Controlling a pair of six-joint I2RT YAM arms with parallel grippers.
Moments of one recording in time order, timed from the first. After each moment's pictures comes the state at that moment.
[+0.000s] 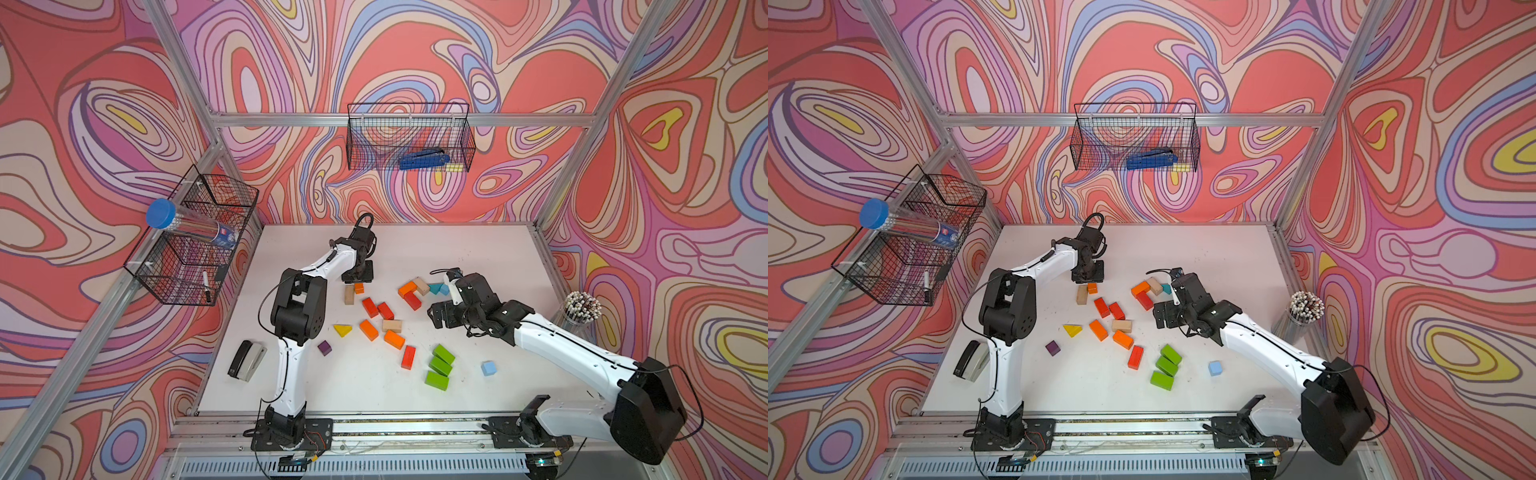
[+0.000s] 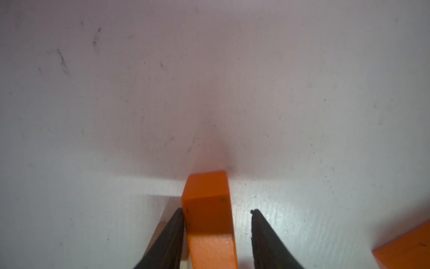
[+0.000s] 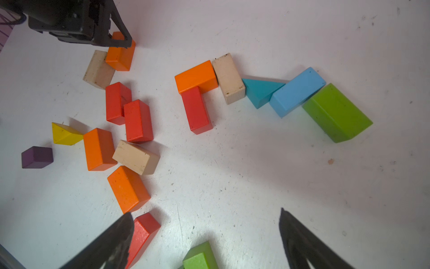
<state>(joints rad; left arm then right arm) -0.35 2.17 1.73 -0.82 -0.11 -0.43 0.60 1.27 0.87 -0.44 0.02 0.33</state>
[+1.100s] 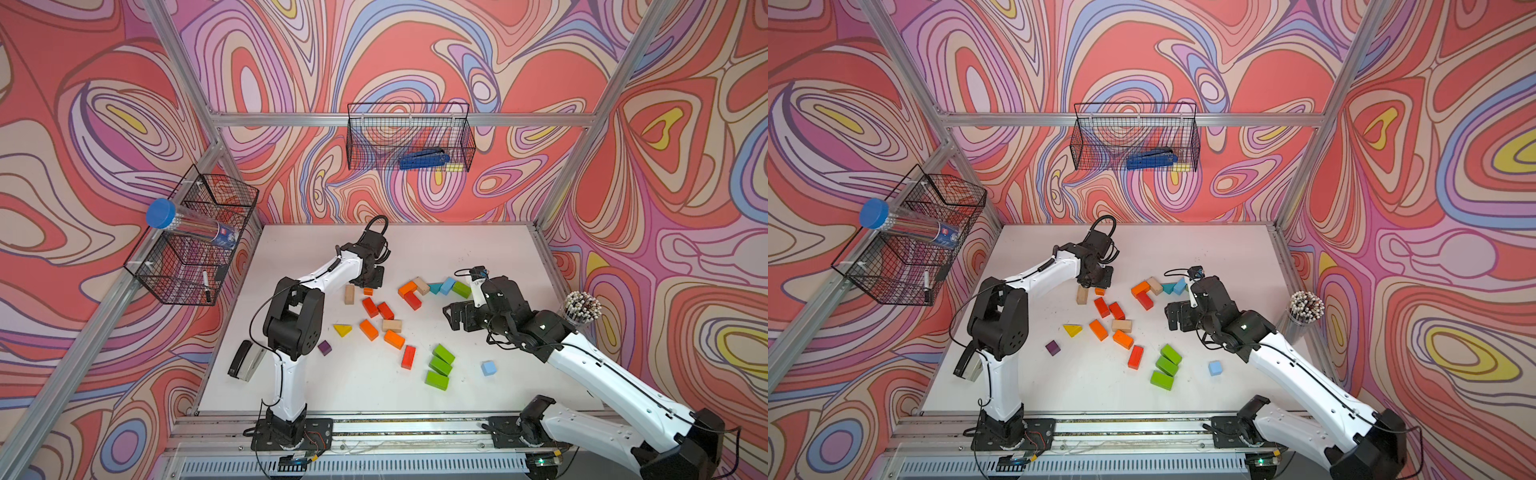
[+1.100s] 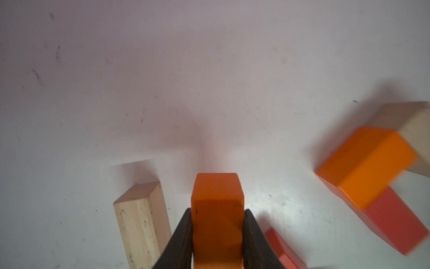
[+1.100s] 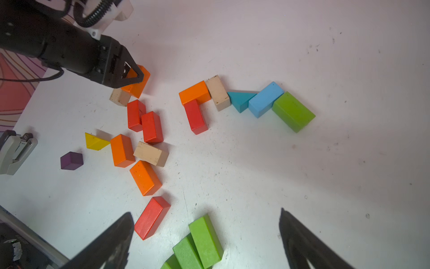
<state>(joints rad) -0.48 1.98 1.59 -0.78 -0.08 -0.27 0.60 1.00 0.91 -0.66 0.06 0.38</state>
